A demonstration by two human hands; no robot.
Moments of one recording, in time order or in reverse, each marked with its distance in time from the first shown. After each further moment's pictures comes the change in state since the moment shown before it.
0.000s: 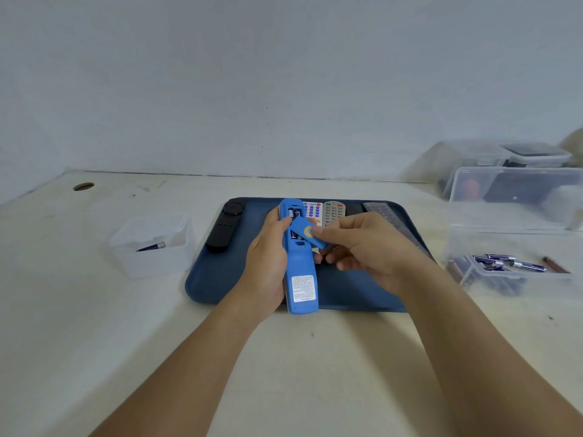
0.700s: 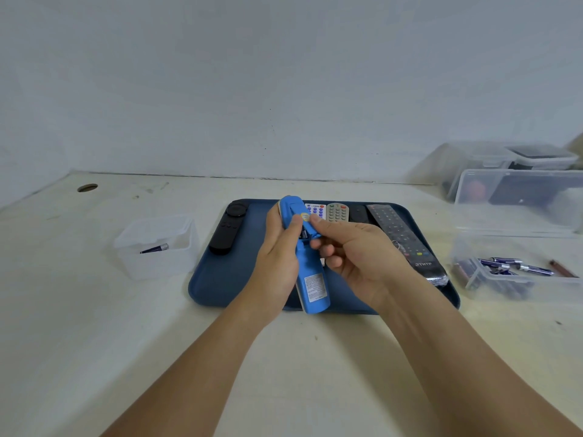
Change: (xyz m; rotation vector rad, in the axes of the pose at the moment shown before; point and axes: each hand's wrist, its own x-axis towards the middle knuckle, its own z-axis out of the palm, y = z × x) left_hand -0.002 -0.002 -0.001 0.167 -0.112 0.162; right_hand -0.002 0.001 0.024 0.494 0.021 0.030
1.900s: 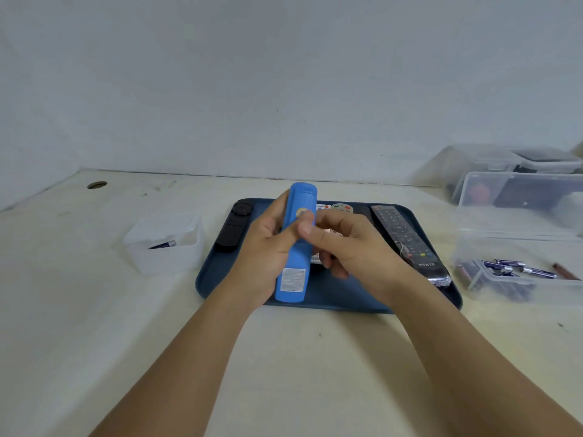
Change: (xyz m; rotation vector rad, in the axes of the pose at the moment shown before) left_hand 0.002 0.019 -0.017 -0.082 -0.132 0.056; right_hand 0.002 0.003 -0.005 -0.508 -0.236 -0.267
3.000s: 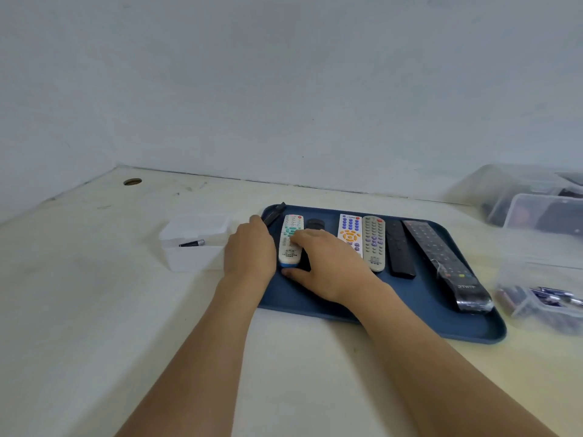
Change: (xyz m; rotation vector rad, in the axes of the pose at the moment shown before) left_hand 0.030 -0.014 -0.079 1.505 0.499 -0.221; right_hand 0.064 0.038 0.056 -1.148 -0.038 -0.320
